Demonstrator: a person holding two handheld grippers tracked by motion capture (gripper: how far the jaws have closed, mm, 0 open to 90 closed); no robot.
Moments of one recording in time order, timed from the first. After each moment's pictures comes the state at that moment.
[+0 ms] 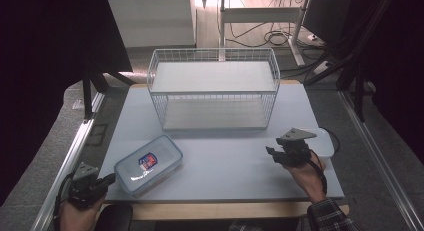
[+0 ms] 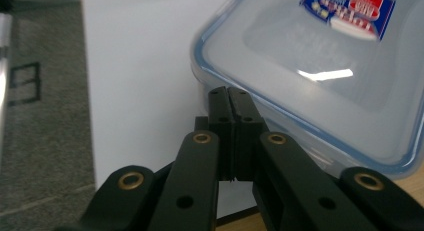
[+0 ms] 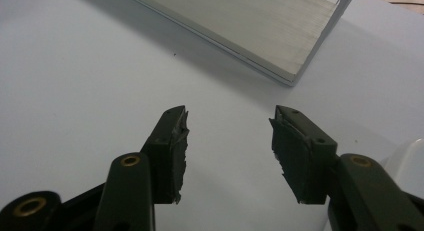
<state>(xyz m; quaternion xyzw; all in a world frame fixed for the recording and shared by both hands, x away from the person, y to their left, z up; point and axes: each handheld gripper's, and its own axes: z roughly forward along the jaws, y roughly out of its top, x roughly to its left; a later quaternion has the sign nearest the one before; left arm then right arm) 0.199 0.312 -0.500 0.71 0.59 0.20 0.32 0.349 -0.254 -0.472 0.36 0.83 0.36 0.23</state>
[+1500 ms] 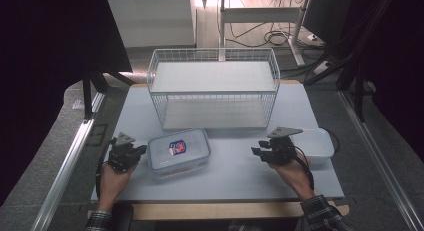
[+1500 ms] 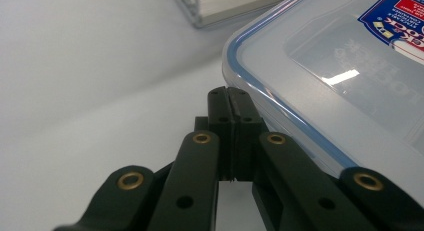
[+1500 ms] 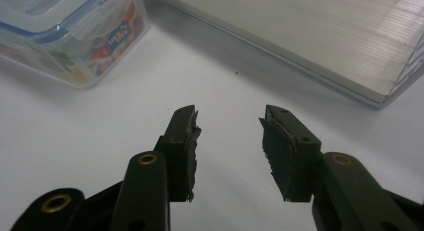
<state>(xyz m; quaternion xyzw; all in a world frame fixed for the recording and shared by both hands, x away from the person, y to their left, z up) 0.308 0.254 -0.506 0.76 0.51 0.20 0.35 0.357 -0.220 -0.478 0.35 0.84 0.39 0.15</state>
